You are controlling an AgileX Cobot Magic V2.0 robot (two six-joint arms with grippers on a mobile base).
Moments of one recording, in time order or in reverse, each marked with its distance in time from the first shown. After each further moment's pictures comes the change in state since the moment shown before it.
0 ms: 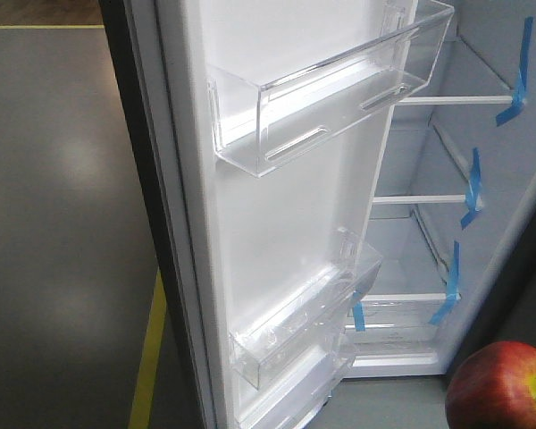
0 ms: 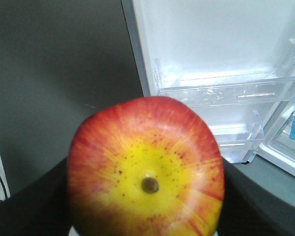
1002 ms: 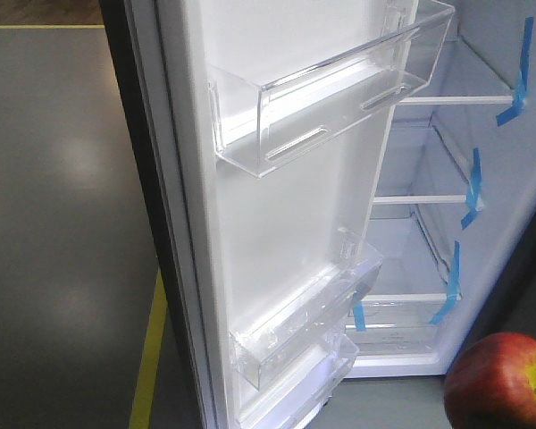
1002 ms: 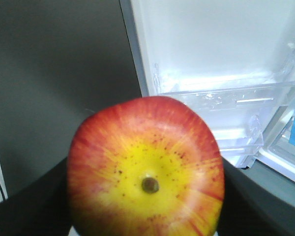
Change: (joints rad) left arm 0.000 0.000 0.000 0.000 0.000 0.000; right arm 0.000 0.000 0.000 -0.002 -0.031 0.001
